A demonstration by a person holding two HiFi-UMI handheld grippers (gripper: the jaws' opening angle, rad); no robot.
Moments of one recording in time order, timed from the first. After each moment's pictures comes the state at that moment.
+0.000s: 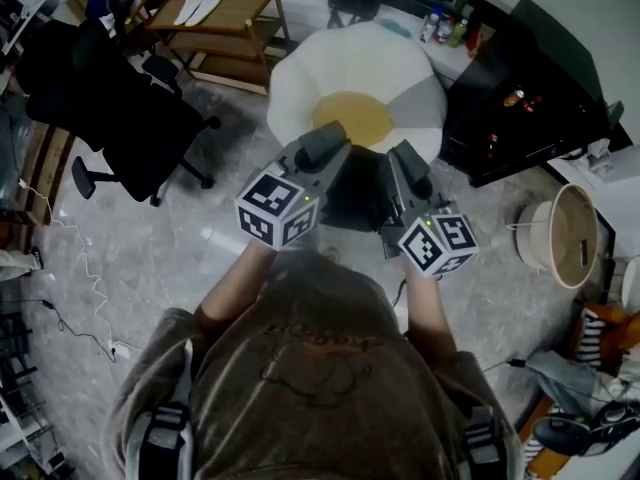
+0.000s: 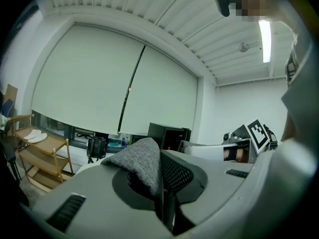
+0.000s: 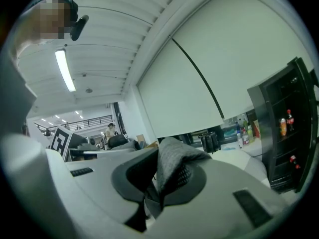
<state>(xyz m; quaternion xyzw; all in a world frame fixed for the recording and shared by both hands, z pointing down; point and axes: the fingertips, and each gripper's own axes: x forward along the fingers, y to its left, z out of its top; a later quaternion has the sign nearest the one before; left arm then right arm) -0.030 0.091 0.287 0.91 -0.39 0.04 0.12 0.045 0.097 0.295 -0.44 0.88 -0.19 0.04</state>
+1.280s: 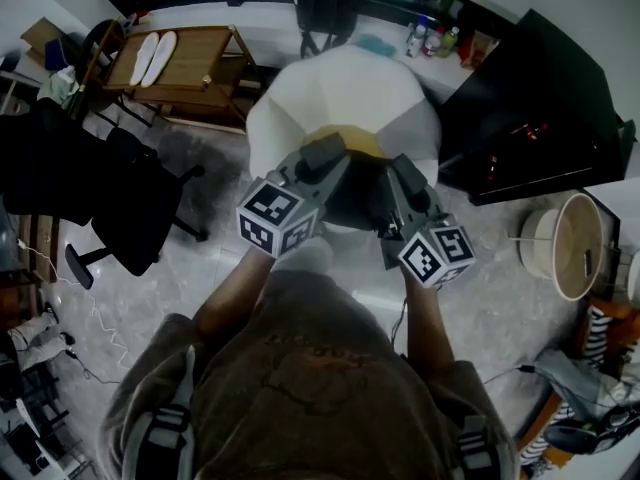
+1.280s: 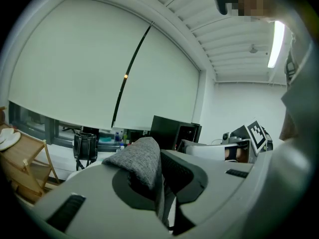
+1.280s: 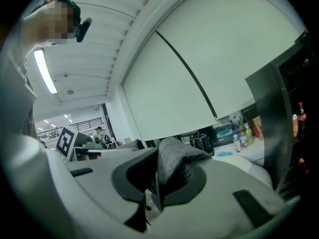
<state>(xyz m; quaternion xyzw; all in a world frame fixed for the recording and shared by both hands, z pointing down) -0.007 -0.154 0.330 0.93 -0.32 0.09 0.15 0.065 -0.136 0.336 -0.48 0.85 -0.22 0.05</state>
